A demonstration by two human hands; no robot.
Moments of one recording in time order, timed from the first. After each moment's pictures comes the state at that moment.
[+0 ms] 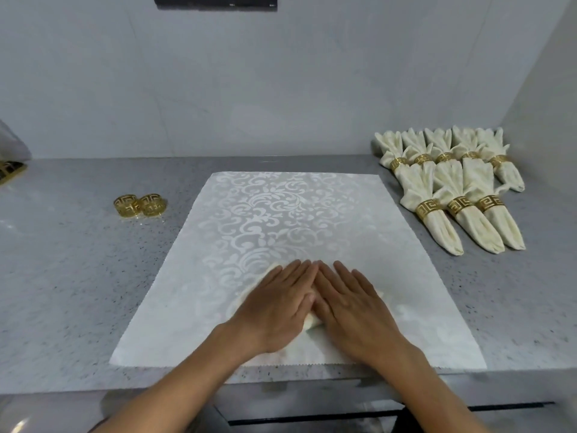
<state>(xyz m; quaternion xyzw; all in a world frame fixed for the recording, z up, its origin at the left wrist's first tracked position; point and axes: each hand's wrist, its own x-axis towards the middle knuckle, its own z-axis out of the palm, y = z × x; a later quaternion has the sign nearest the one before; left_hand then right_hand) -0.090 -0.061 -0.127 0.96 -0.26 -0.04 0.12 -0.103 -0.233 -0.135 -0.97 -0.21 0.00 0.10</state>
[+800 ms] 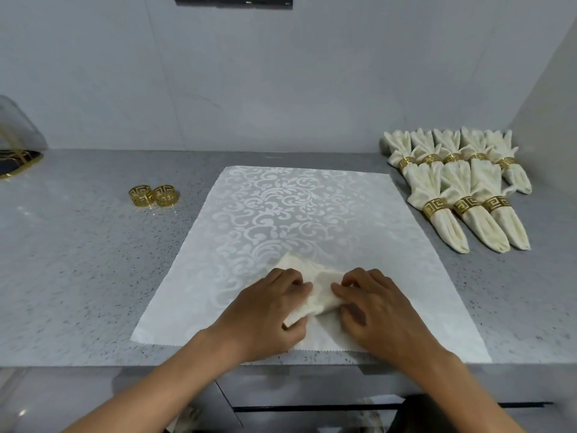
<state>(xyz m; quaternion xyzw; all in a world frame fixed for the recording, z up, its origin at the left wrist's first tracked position) -0.115 -0.023 -0.129 0.93 -0.32 0.08 0.15 -0.115 -0.259 -0.136 -0.94 -0.26 -0.16 0.15</state>
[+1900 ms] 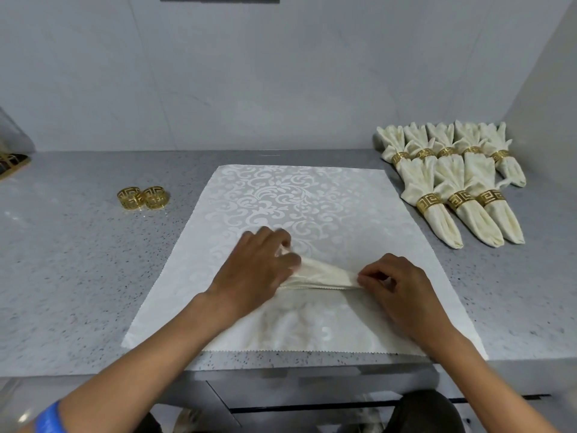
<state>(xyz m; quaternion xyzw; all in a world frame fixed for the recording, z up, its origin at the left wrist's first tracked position) -0.060 -0.022 -0.117 0.91 -0.33 0.23 0.07 -0.096 -0.299 -0.128 -0.92 -0.12 -0.13 0.36</state>
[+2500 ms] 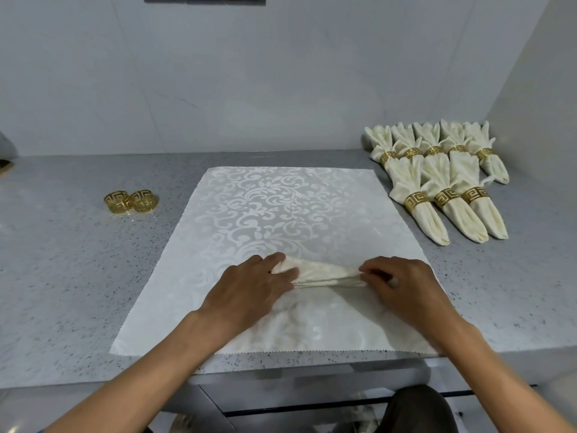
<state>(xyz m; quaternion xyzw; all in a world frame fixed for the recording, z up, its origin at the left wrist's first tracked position) -0.074 -0.027 -0.140 0.90 -0.34 0.26 0.05 -0.091 -0.321 -0.123 -0.94 -0.16 -0.17 0.26</state>
